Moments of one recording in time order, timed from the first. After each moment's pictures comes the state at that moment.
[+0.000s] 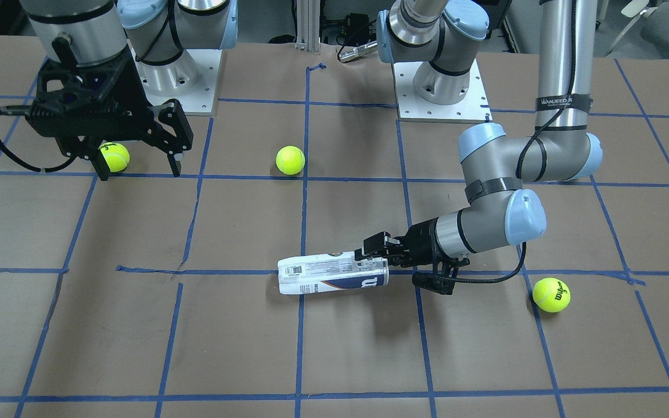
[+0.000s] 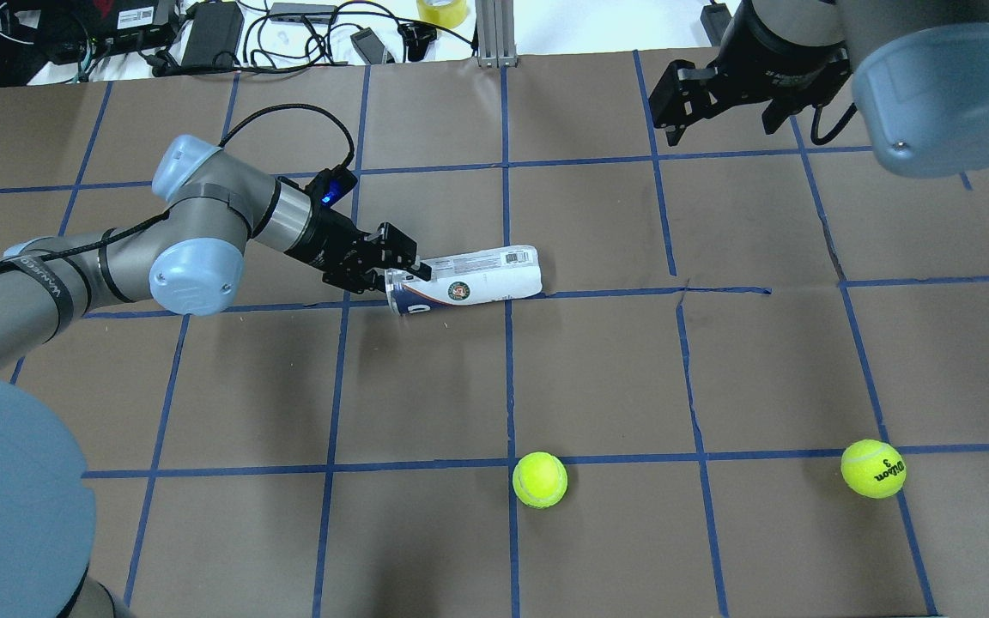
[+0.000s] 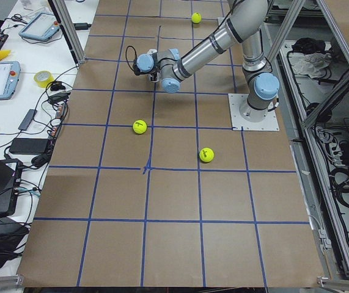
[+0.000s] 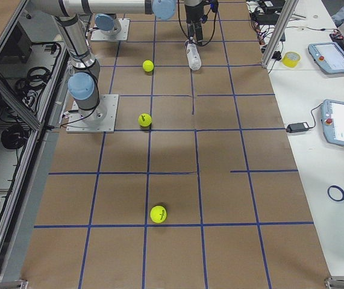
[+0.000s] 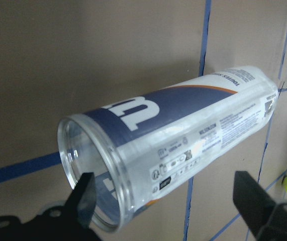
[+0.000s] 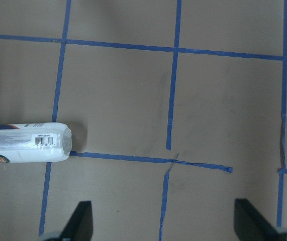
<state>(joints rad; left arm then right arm) -1.46 -2.00 -1.89 -1.03 0.87 0.16 1.62 -1.56 1.58 -1.82 -1.56 -0.04</state>
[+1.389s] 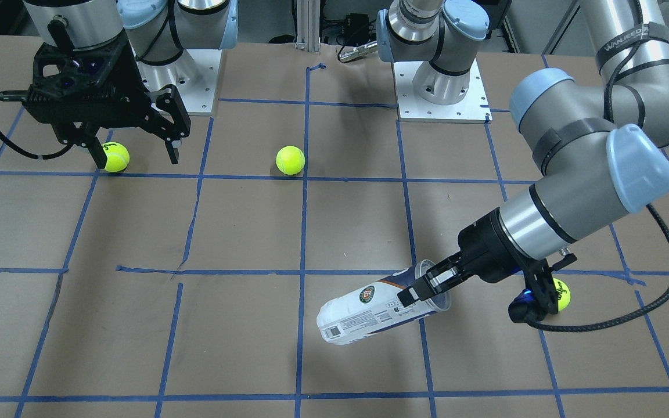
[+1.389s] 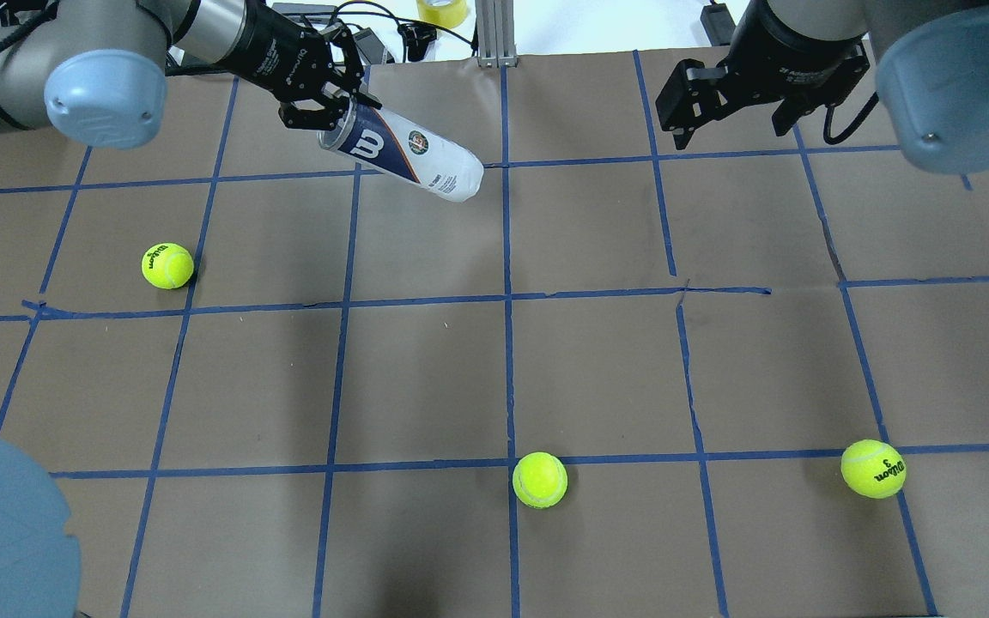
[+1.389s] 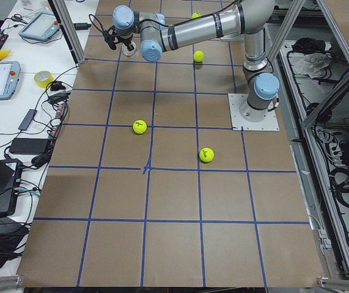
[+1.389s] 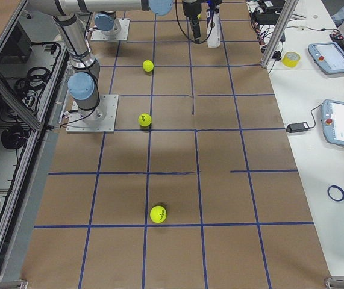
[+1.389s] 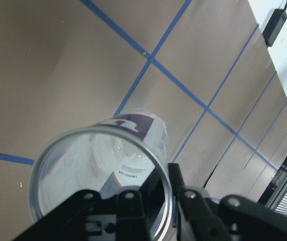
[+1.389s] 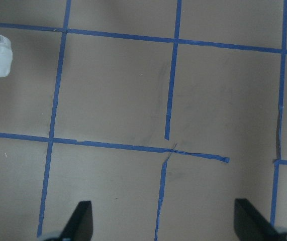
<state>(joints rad) -1.49 -1.95 -1.43 -1.20 1.02 -0.47 1.62 -1.58 1.56 -1.77 -1.56 -0.06</state>
